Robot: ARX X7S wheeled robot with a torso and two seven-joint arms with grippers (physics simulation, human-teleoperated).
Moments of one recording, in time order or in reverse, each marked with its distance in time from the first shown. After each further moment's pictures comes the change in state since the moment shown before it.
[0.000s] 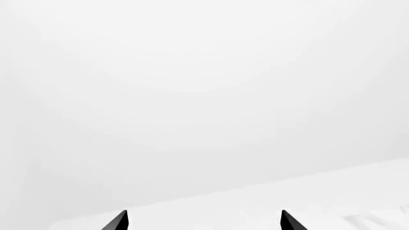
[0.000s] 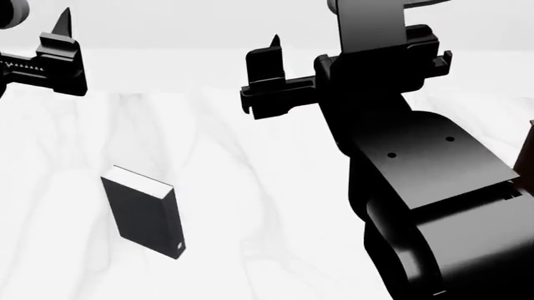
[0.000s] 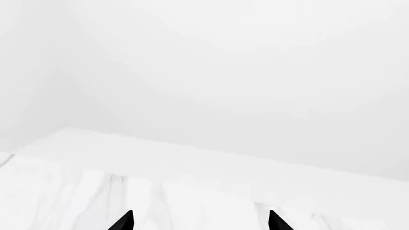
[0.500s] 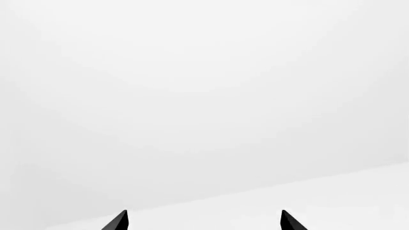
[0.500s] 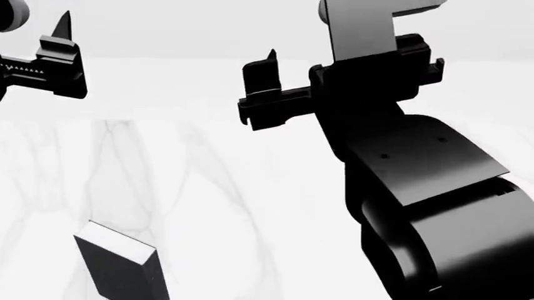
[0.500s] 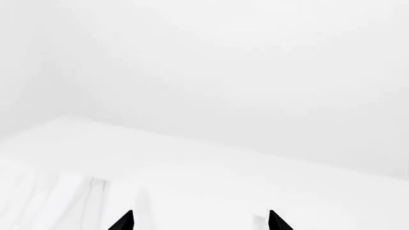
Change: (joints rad) left arm 0.008 -0.005 0.000 -0.002 -0.008 0.005 -0.005; right arm 0.003 0.009 -0.026 0.020 0.016 0.026 0.005
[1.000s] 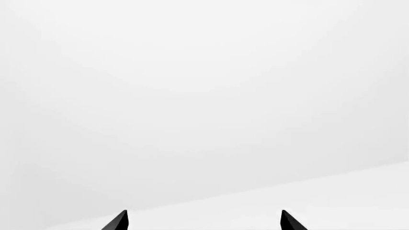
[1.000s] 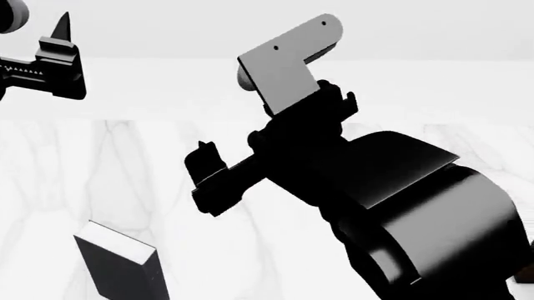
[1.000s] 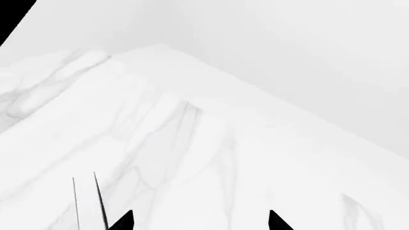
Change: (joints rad) left arm 0.003 -0.007 0.003 0.001 -0.007 0.001 -0.006; right arm 0.036 0.087 -0.221 0.057 0.146 0.062 -0.288
